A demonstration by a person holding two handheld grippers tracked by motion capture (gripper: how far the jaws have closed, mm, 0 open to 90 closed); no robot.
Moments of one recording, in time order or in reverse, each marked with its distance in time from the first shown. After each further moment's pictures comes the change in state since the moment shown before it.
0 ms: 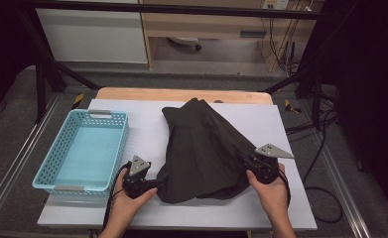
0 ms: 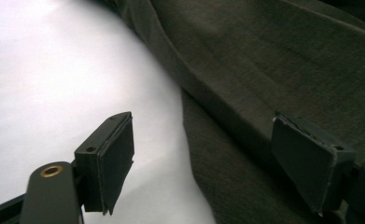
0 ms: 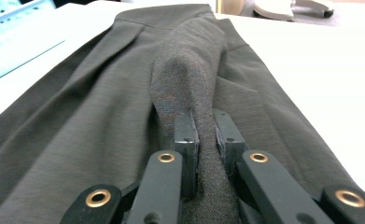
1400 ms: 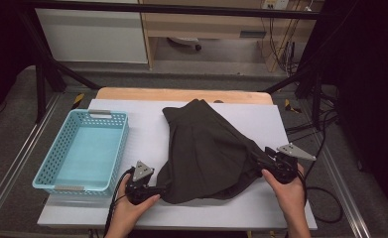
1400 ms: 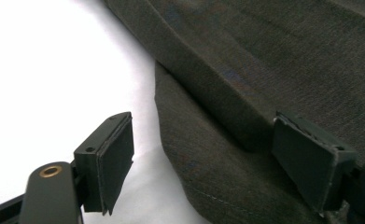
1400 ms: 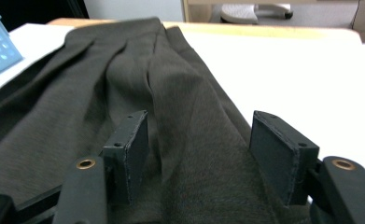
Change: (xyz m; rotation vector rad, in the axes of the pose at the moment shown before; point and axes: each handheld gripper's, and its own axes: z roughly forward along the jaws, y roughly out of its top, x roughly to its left) left arm -0.012 -0.008 -0.003 0.031 -0.018 -0.010; right arm -0.041 -0.007 -0.021 -0.054 -0.092 0.070
